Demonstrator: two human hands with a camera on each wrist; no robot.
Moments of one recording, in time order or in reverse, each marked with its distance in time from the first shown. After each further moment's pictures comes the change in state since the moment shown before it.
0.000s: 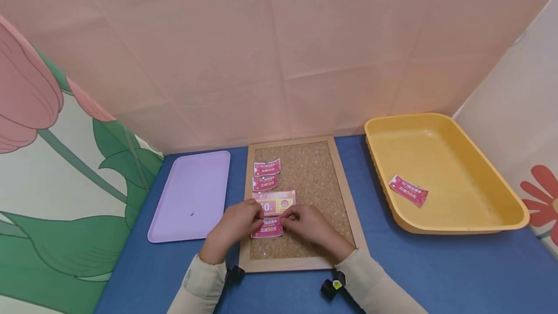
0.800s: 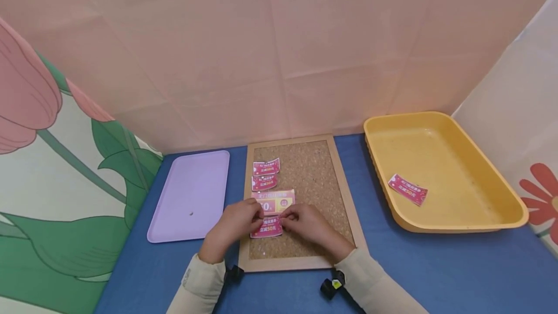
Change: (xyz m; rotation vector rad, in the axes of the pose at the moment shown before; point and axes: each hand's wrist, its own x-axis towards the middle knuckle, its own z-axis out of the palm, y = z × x) left_hand 0.001 0.000 -0.001 0.002 -0.017 0.013; right_hand 0.000 -0.001 -0.001 -0.026 -0.001 -0.006
